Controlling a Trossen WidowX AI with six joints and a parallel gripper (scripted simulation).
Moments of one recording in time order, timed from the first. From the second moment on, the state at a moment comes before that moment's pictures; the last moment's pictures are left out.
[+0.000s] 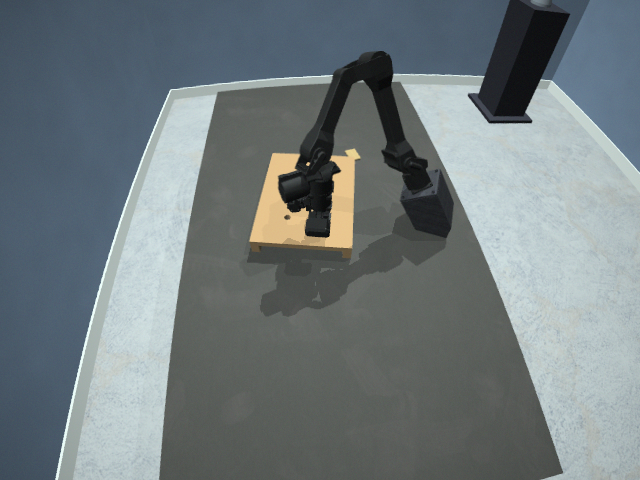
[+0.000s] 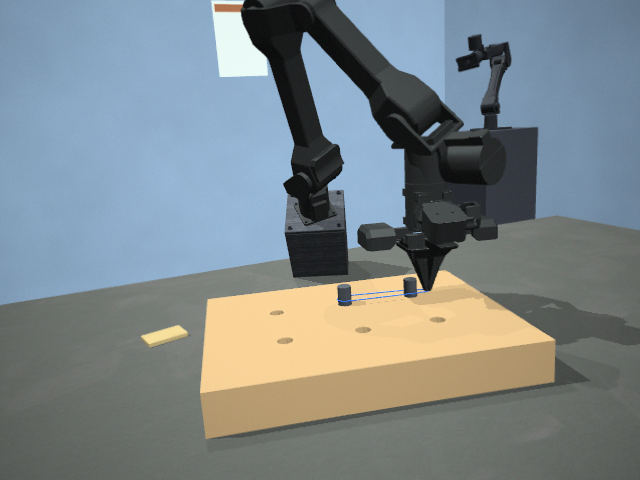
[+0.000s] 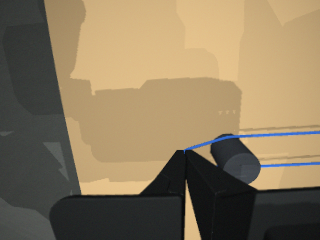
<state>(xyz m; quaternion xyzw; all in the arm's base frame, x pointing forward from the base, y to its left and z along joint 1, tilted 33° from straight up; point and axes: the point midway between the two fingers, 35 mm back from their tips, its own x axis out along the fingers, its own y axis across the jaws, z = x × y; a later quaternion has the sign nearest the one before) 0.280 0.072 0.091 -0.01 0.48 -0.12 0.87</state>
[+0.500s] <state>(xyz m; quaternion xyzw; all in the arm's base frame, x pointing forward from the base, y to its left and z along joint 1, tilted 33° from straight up) 0.282 0.072 0.091 -0.01 0.48 -0.12 0.87</state>
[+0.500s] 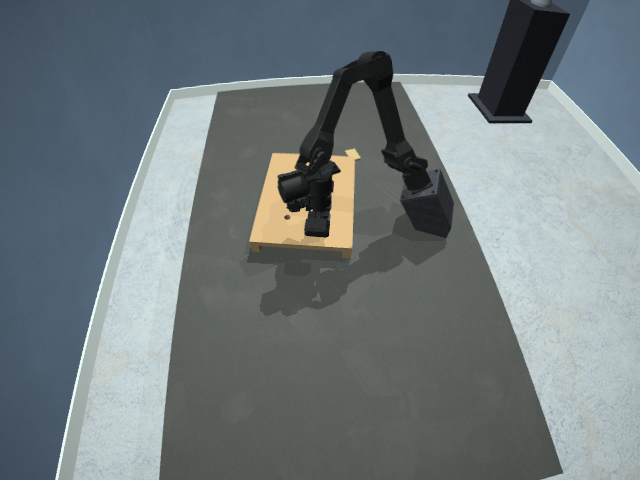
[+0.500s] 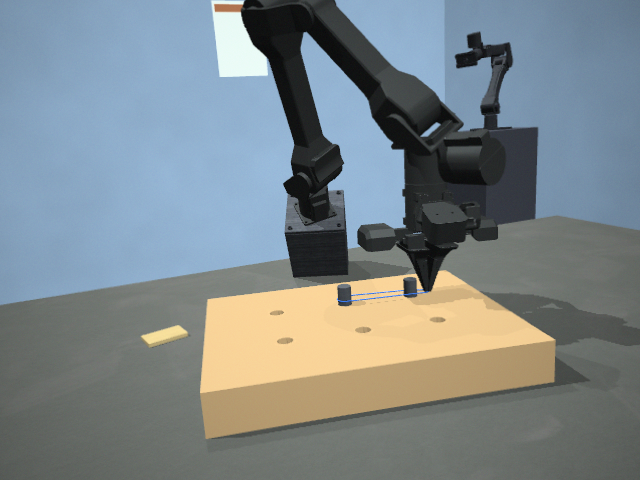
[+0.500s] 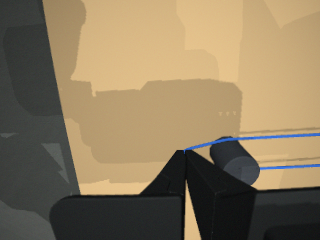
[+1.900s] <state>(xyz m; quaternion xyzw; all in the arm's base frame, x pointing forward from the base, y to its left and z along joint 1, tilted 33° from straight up) 0.283 0.077 0.093 -0.01 0.49 -0.11 0.87</state>
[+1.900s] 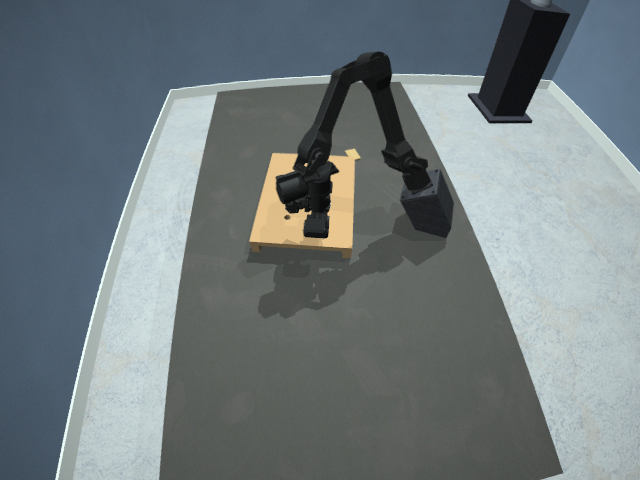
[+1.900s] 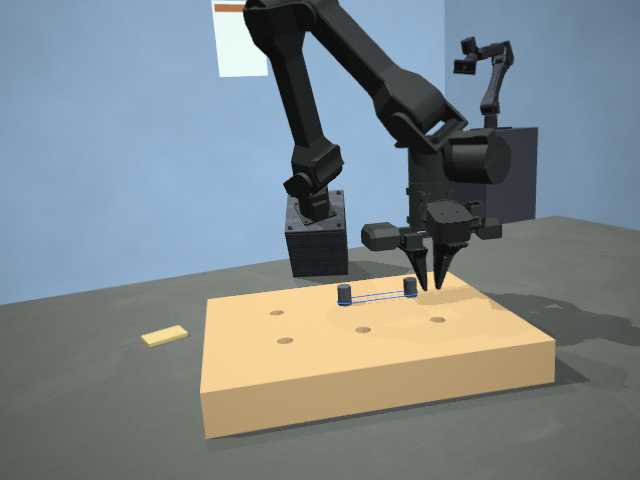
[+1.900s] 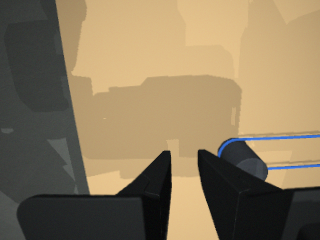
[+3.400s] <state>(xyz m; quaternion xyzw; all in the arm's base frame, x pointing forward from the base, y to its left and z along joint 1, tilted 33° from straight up) 0.270 0.094 0.219 -0.01 0.48 -0.11 0.87</state>
